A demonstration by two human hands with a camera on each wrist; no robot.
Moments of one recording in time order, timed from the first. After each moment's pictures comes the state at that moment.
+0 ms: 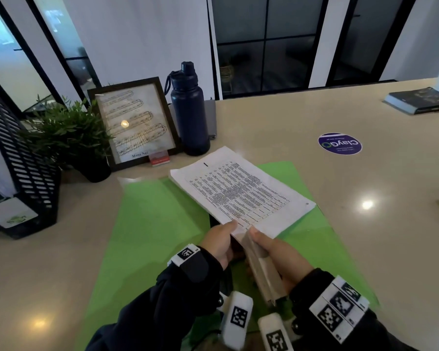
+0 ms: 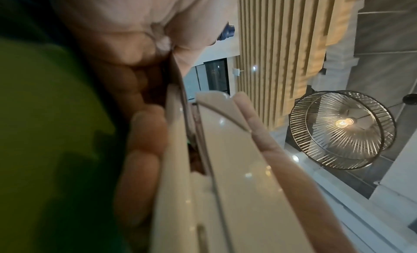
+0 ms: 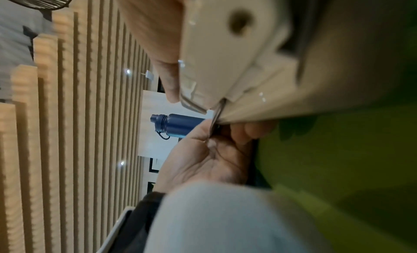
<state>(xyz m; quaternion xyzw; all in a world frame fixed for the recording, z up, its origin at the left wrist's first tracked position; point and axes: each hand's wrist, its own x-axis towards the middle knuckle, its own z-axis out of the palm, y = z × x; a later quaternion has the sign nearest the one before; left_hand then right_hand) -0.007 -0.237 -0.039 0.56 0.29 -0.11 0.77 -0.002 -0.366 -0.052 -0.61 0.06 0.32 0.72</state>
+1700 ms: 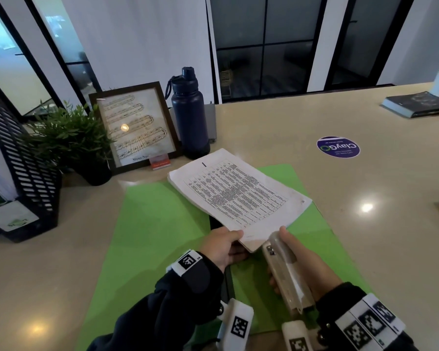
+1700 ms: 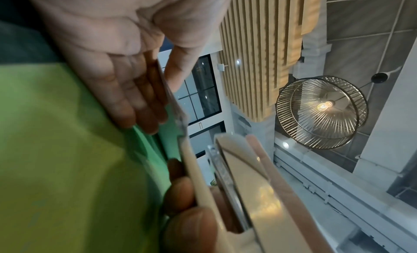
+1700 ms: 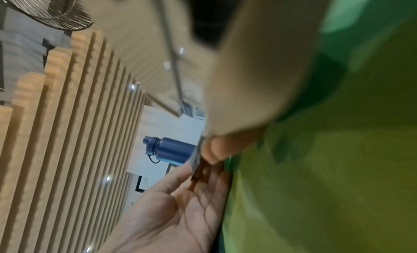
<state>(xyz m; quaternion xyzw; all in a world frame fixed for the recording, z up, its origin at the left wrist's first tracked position) -0.010 -0.232 -0.045 0.58 0.26 -0.11 0.77 -0.020 -0.402 -0.021 -0.62 0.09 0.35 0.70</state>
